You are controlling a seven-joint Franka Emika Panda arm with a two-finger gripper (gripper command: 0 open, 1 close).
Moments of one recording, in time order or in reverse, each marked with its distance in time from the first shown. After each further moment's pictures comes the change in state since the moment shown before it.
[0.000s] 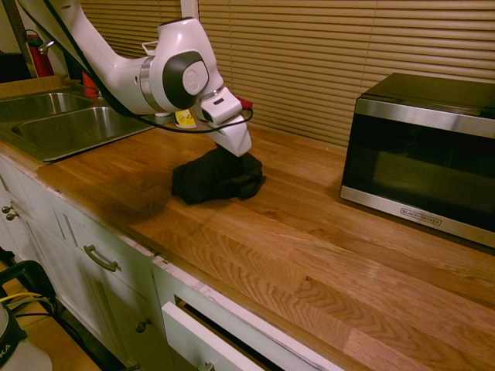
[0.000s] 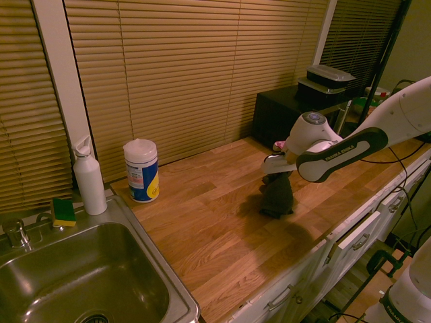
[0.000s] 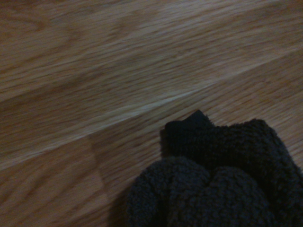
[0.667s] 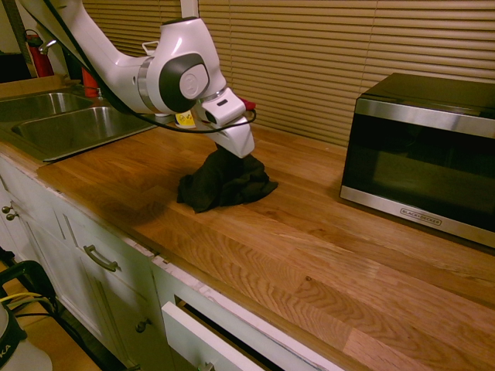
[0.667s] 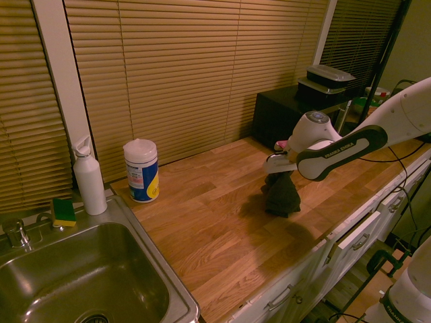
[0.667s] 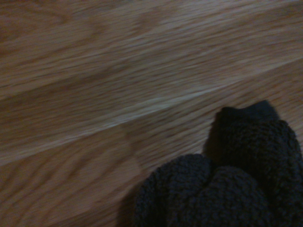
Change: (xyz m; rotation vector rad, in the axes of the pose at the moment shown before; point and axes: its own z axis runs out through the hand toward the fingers) arm -0.031 -0.016 -0.006 0.026 -0.029 -0.085
